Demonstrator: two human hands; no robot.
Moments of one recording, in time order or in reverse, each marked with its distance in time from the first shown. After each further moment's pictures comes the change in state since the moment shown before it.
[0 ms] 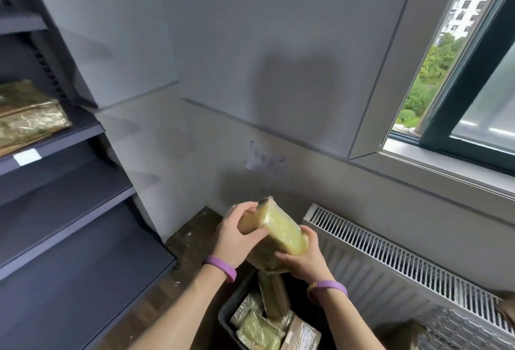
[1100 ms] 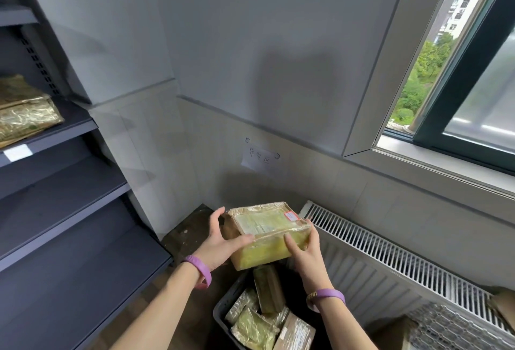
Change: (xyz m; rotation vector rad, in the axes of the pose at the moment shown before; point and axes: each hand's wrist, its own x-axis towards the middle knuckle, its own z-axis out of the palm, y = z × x) left_hand -0.005 -0.037 -0.009 -0.154 -0.300 -0.463; right_hand -0.012 0.007 -0.006 0.343 0.098 -0.102
